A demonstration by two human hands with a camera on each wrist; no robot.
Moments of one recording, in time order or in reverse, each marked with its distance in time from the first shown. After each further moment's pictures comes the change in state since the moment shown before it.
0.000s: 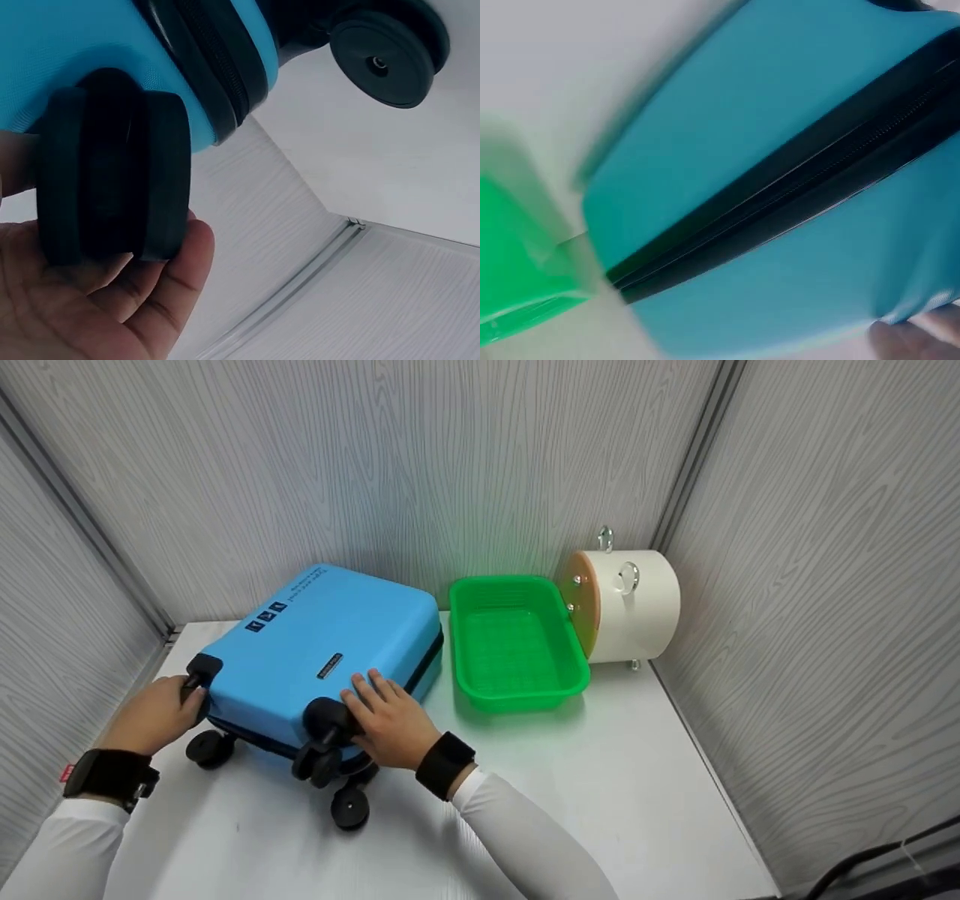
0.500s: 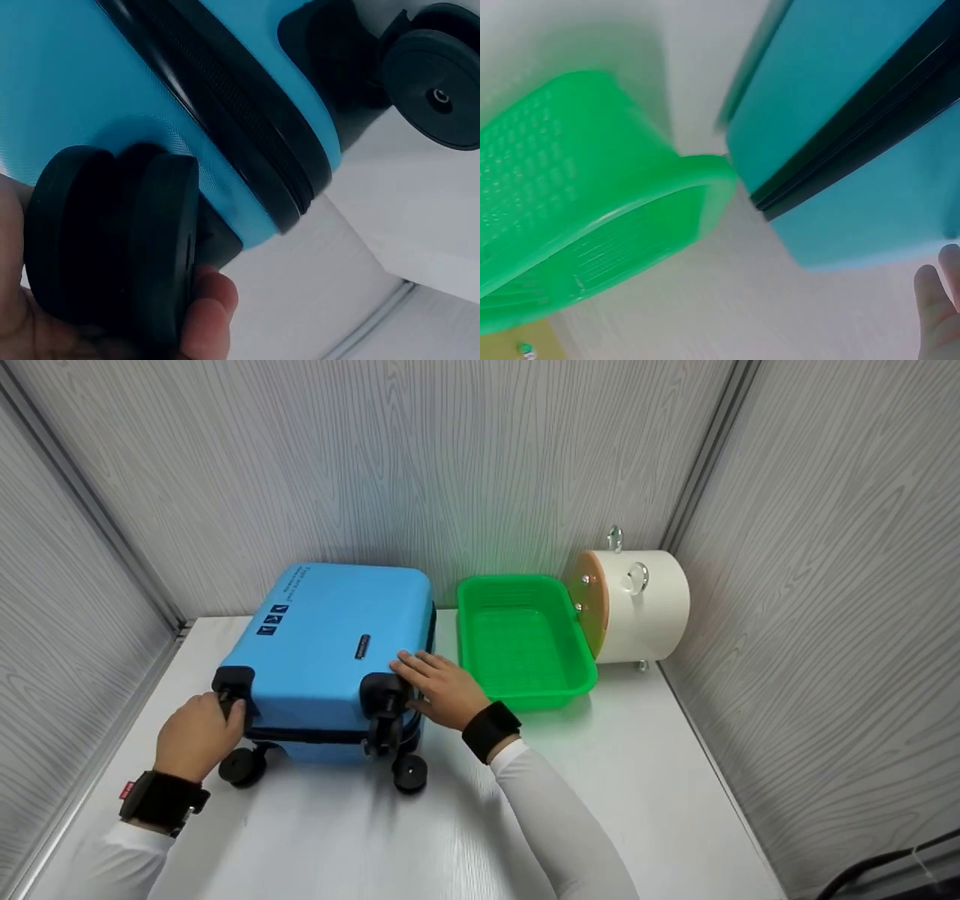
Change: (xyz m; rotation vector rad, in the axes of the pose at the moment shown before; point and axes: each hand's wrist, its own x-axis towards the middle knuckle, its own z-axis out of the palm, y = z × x) left_hand -0.029 0.063 0.035 0.008 0.226 -0.071; right_hand -0.024 0.082 -0.006 0.149 -0.059 0.056
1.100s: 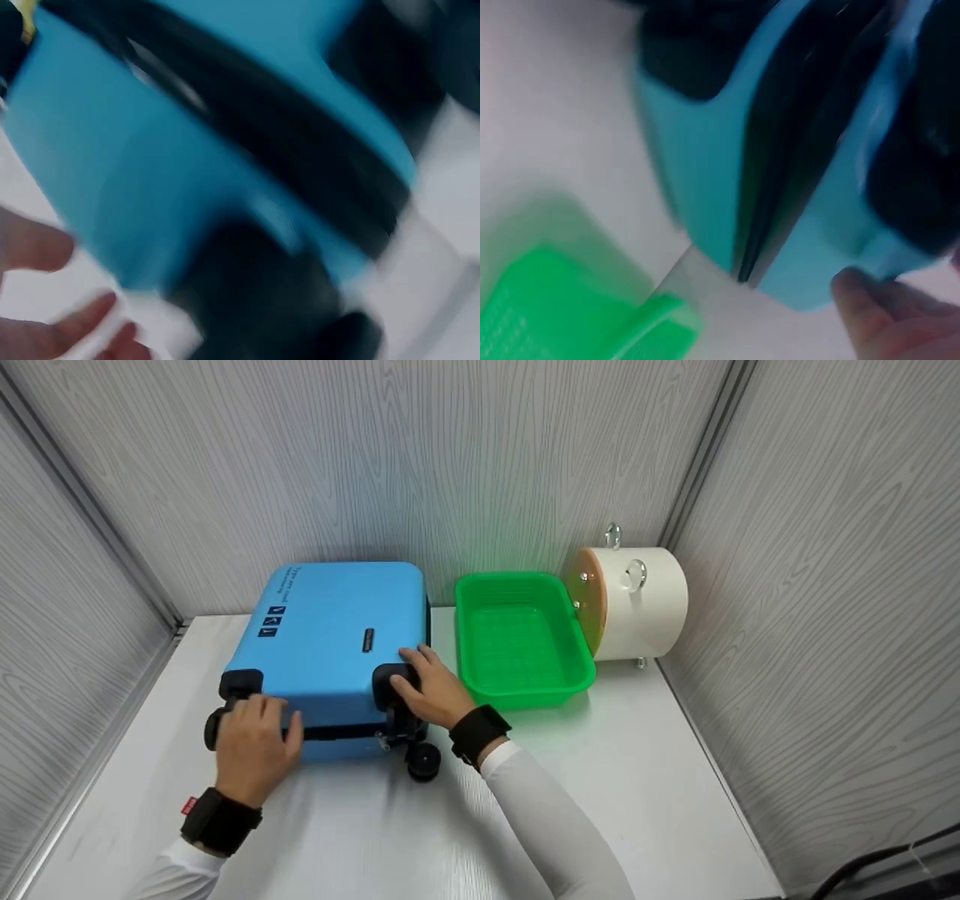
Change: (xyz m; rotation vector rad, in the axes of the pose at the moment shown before) left_hand -0.030 0.062 0.044 0.094 0.371 0.337; right_hand 0.015 -0.031 -0.015 0.683 -0.054 0.555
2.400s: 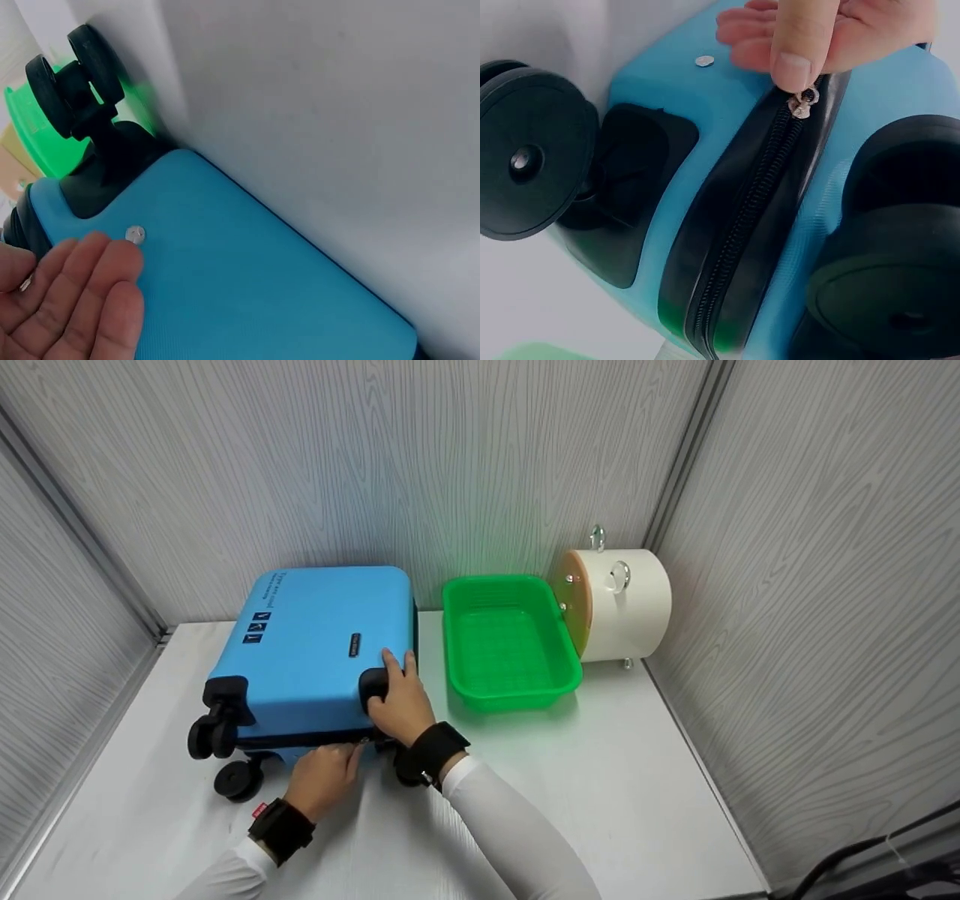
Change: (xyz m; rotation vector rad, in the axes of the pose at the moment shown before) left_hand -0.038 0.058 0.075 -0.230 -0.262 0.068; right_hand 0.006 -0.029 0.038 0.055 0.174 0.226
